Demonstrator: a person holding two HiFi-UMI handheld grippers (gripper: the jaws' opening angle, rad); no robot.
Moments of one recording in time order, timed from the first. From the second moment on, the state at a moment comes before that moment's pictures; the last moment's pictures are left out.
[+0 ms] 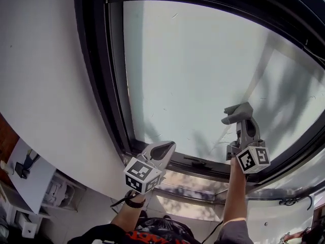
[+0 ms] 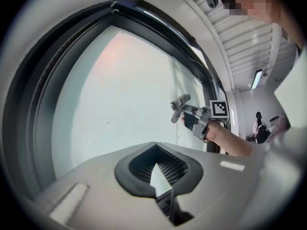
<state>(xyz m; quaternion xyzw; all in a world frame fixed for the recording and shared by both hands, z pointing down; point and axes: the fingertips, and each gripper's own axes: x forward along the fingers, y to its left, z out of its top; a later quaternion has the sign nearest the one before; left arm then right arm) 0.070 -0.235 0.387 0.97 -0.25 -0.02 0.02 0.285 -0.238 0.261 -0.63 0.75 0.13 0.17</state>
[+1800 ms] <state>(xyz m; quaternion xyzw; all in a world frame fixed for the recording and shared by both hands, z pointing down) -0.042 -0.241 0.386 0.92 -0.39 -0.04 0.02 0.068 -0.342 0.336 -0.48 0.87 0.09 0.09</state>
